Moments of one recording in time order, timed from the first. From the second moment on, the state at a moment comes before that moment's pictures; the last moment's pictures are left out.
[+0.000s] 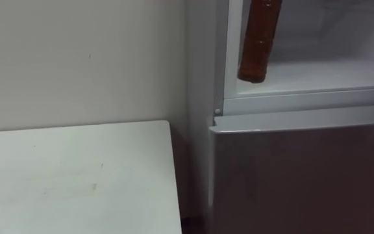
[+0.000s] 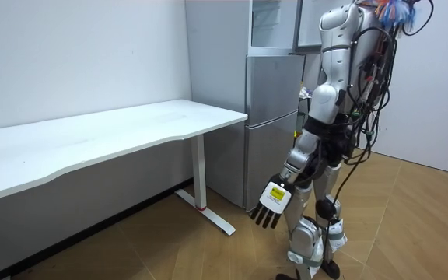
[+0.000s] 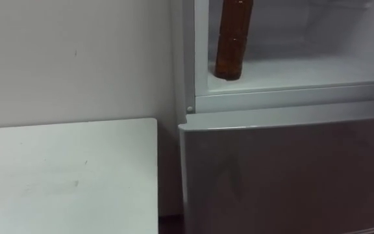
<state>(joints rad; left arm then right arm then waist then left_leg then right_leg) 0.26 0.18 0.08 1.12 -0.31 -0.03 0.05 0.23 -0.22 -0.02 1.03 0.34 -0.02 -0.03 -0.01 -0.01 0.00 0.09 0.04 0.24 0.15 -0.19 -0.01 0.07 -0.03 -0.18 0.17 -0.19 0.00</state>
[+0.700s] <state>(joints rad) 0.31 0.23 0.19 1.09 -0.28 -0.01 0.03 0.26 -0.28 -0.34 0.60 0.46 -0.02 -0.33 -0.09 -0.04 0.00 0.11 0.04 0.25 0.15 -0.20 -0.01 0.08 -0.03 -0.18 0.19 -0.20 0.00</state>
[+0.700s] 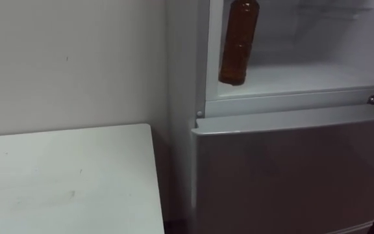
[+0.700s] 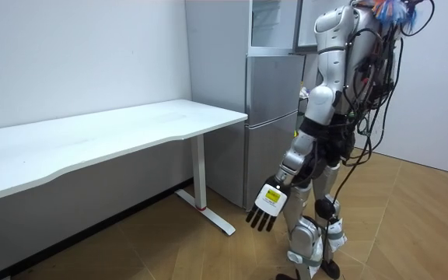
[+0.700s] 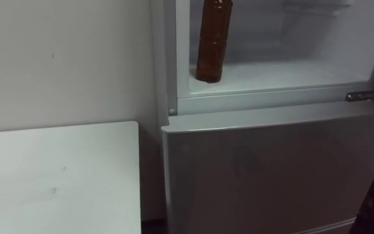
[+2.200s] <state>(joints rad) 0.33 0.22 0.24 1.13 -0.20 -0.02 0.03 0.21 -0.40 -0.52 -0.21 0.28 0.02 -0.72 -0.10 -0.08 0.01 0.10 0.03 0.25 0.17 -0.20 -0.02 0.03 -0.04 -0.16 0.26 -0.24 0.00</state>
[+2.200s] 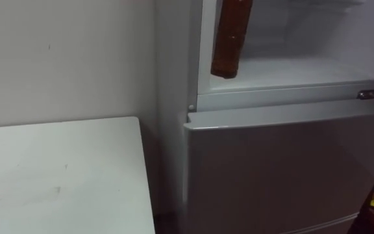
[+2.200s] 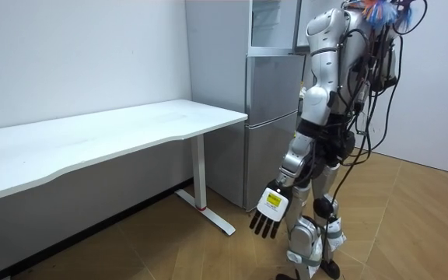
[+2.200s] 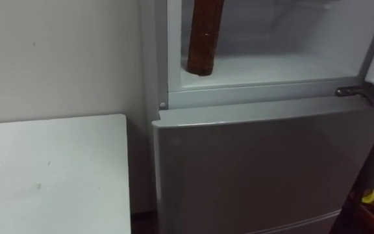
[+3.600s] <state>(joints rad) 0.30 0.22 0.29 1.23 -0.18 -0.05 -0.03 0.20 -0.40 -0.32 -0.35 0.15 0.16 -0.53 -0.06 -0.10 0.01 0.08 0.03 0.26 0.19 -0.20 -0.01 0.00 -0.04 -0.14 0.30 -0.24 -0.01</state>
